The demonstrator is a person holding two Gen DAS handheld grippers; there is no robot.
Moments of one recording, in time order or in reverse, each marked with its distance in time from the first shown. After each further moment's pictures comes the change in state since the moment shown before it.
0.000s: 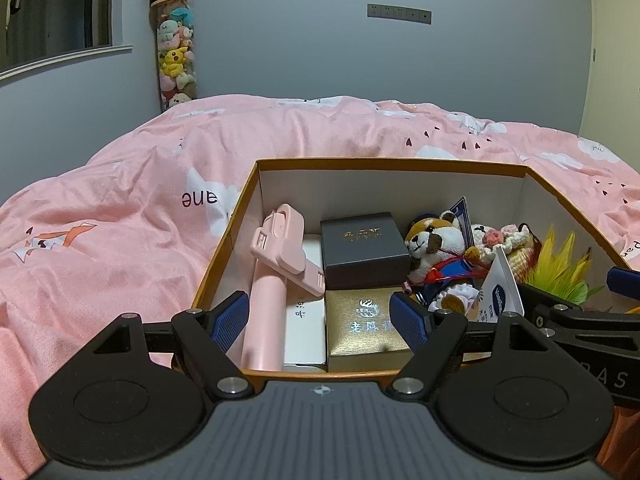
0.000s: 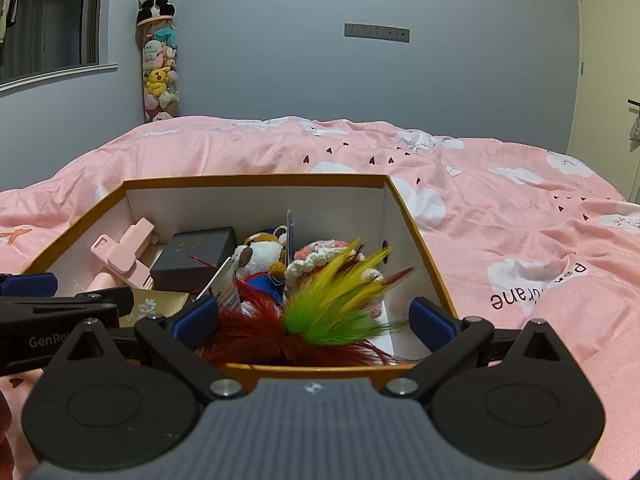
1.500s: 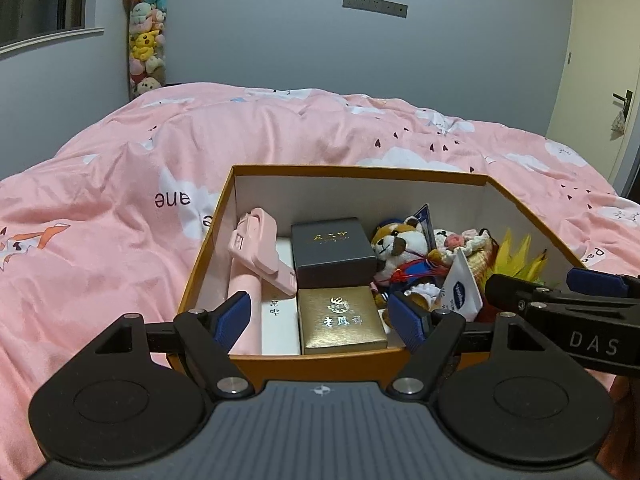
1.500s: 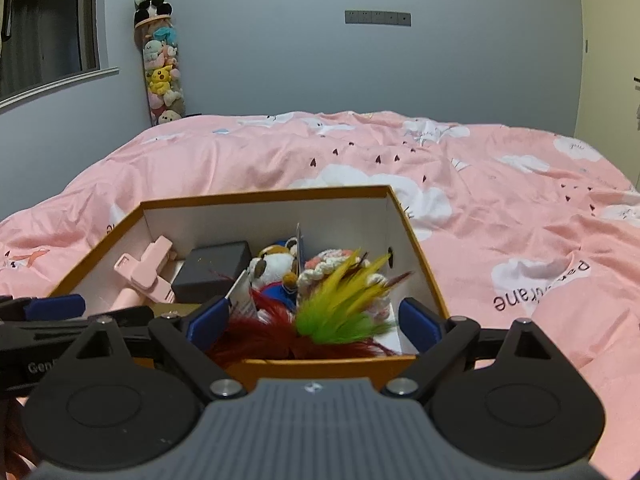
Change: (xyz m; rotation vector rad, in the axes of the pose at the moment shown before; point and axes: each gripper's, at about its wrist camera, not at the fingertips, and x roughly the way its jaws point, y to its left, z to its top) left arm -0.010 0.011 0.015 -0.011 0.050 -0.125; right arm -0.015 -0.006 0.024 0.060 0.062 0.047
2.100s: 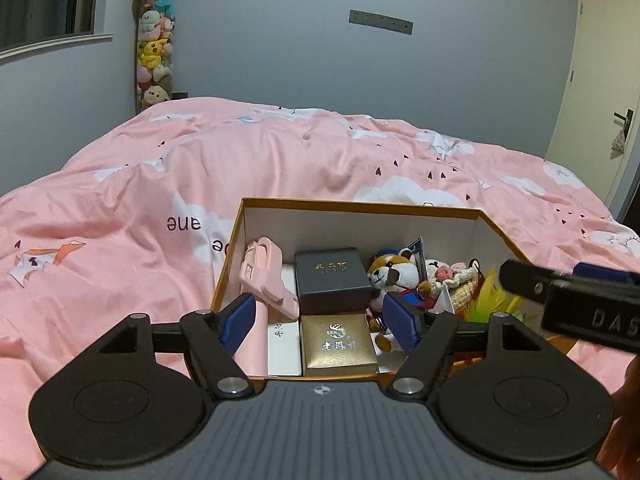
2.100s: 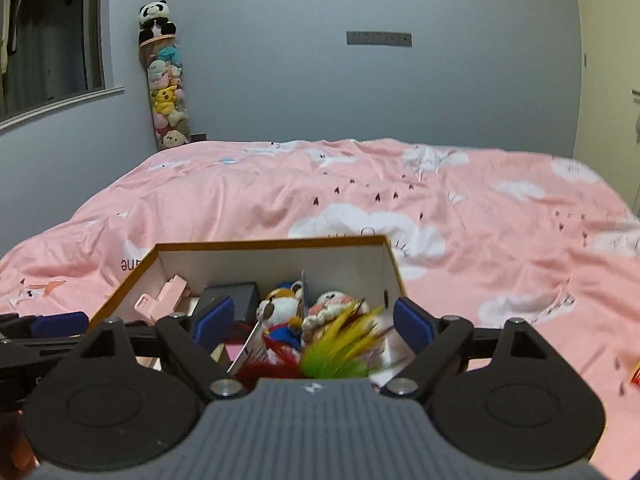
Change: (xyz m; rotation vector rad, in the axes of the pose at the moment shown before) left arm -0.024 0.000 0.022 -0.028 -0.034 -0.010; right arm -0.032 0.002 0.031 0.002 -0.056 0.010
